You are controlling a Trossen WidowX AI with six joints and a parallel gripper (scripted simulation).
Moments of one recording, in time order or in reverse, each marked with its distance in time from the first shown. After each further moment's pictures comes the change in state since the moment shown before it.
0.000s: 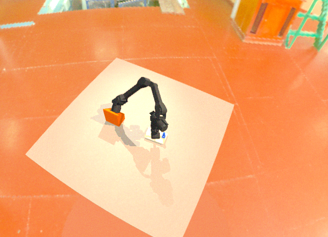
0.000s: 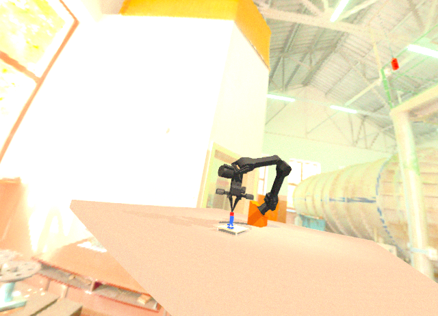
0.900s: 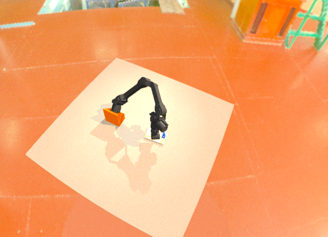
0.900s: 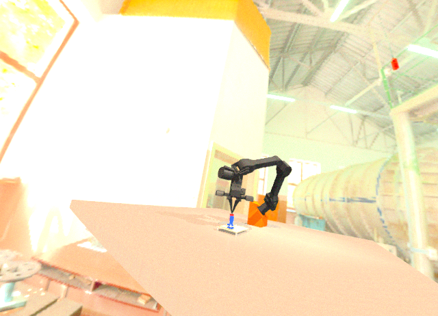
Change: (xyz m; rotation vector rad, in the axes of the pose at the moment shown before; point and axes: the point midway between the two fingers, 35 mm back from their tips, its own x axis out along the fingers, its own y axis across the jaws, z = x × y) arm 0.008 0.000 0.000 0.002 -0.002 -0.002
